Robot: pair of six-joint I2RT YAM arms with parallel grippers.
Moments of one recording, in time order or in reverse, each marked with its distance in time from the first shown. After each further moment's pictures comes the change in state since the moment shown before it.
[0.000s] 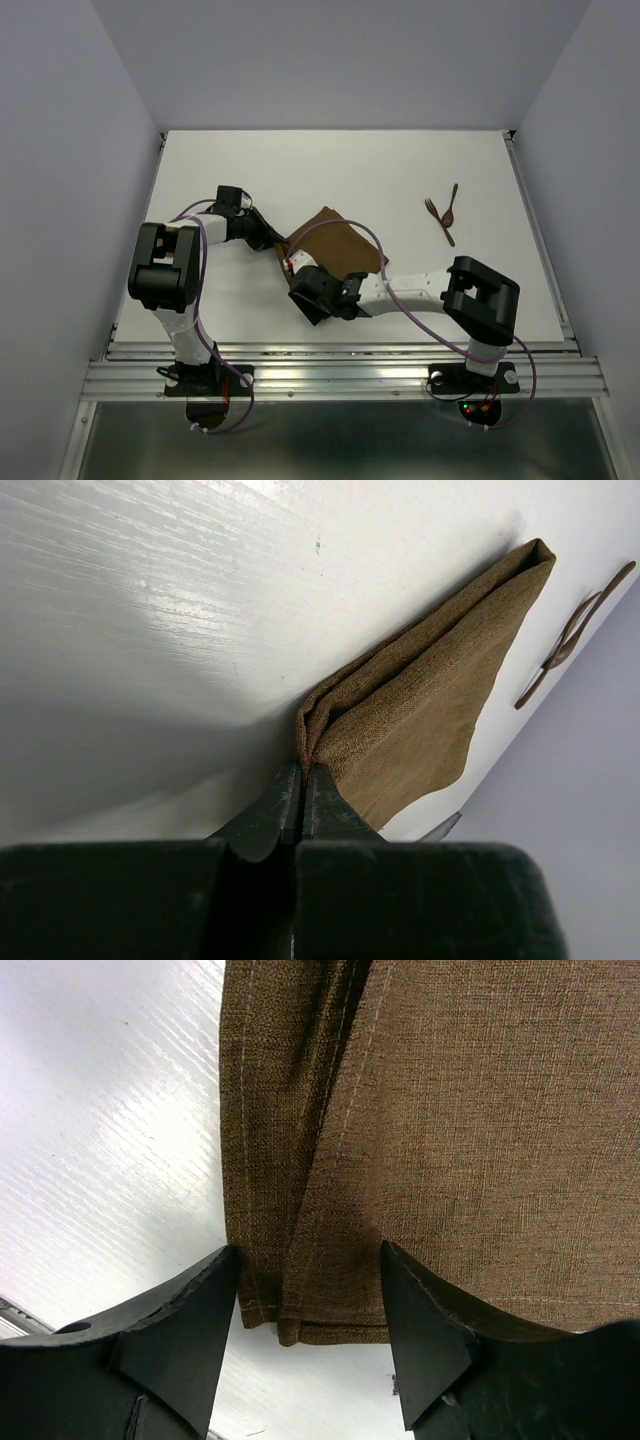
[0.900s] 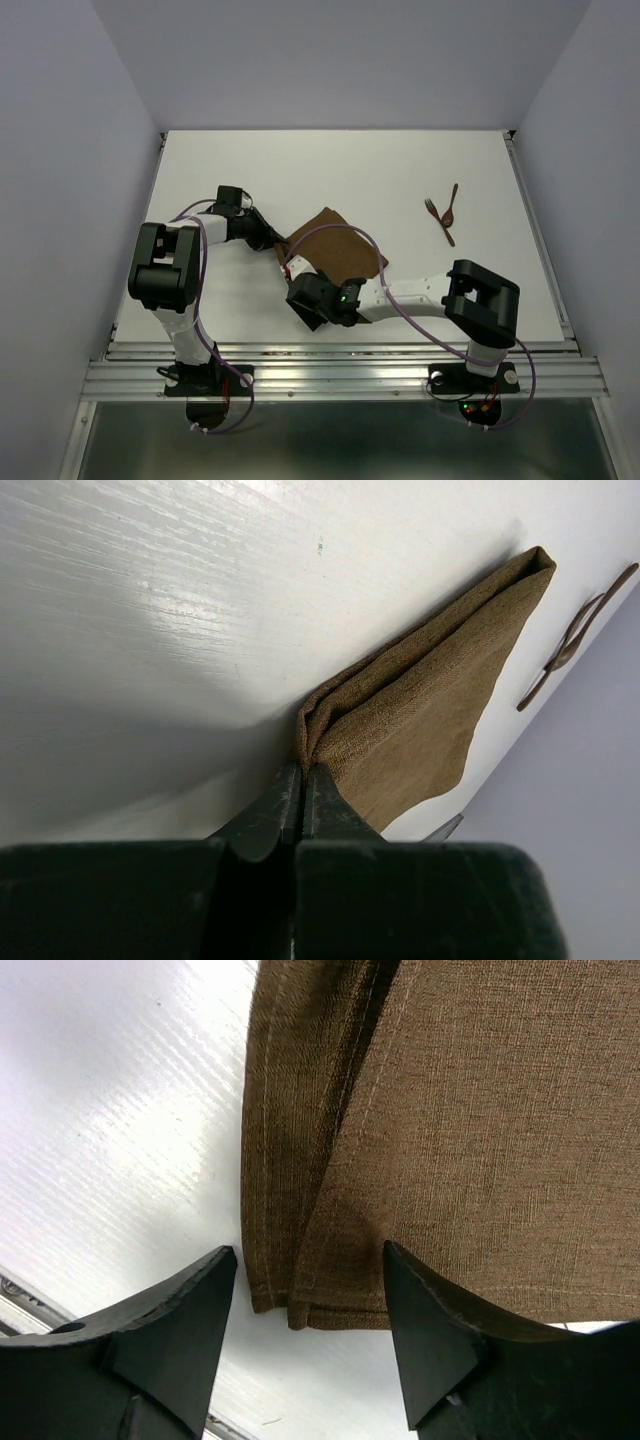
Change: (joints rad) left arm 0.000 0.000 0.000 0.000 -0.007 0.000; right arm 0.041 -0.002 -0.004 0.000 0.039 0.004
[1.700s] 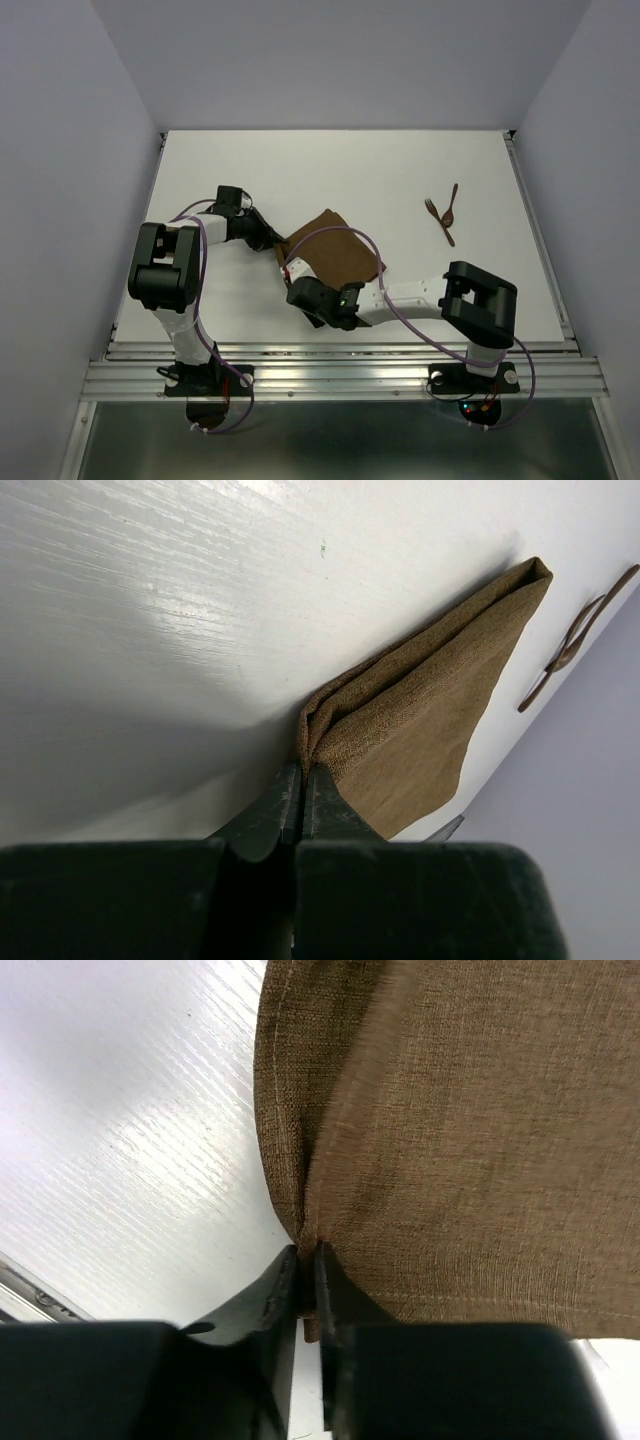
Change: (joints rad) left arm 0.000 0.000 0.000 -0.001 -0.002 0.001; right arm 0.013 0.007 -0.021 0.056 -0.008 0.037
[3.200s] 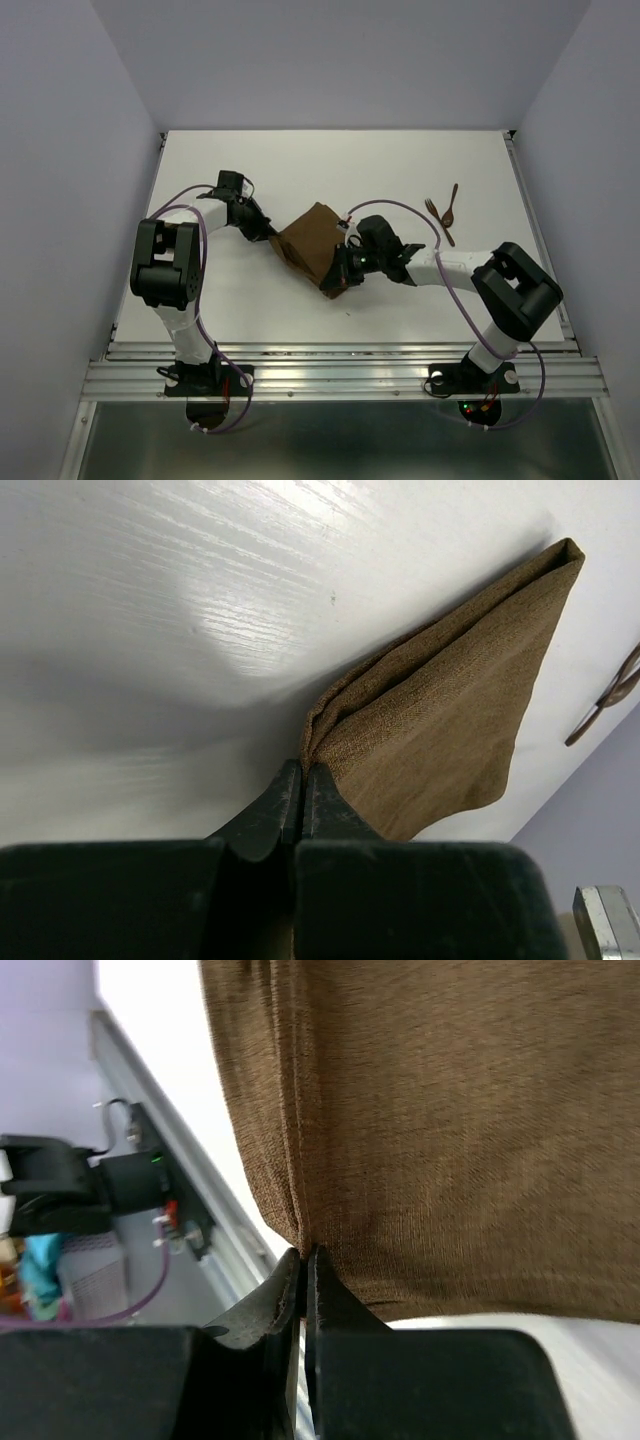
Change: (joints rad) left arm -0.001 0.024 0.172 -0.232 -0.127 0.094; right arm -0.508 -0.158 -0.245 0.353 -0.927 0.348
